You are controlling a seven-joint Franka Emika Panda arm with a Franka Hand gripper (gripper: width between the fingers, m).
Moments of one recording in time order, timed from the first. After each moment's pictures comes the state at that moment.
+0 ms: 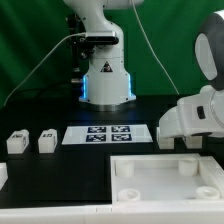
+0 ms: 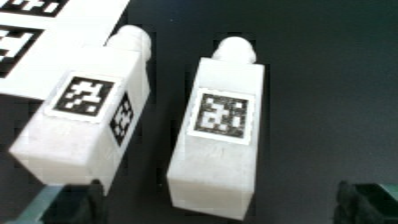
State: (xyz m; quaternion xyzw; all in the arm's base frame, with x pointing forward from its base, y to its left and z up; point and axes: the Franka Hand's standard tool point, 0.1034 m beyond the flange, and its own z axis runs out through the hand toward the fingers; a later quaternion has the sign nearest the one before) arm 0.414 0.178 0.026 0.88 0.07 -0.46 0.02
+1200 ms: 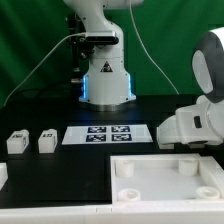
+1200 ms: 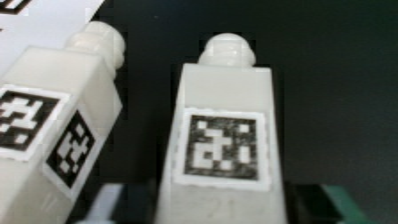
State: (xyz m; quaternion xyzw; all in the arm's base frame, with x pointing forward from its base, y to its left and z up) arm 0.387 0.180 0.004 0.88 0.07 -0.47 0.03
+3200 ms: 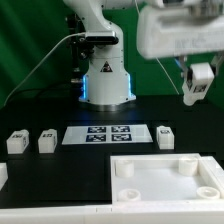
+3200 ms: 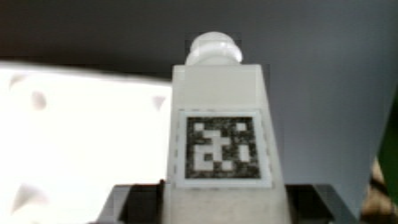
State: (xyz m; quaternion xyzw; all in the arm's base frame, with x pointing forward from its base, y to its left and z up) arm 0.521 0.133 0.181 1.00 0.06 -0.02 -0.03
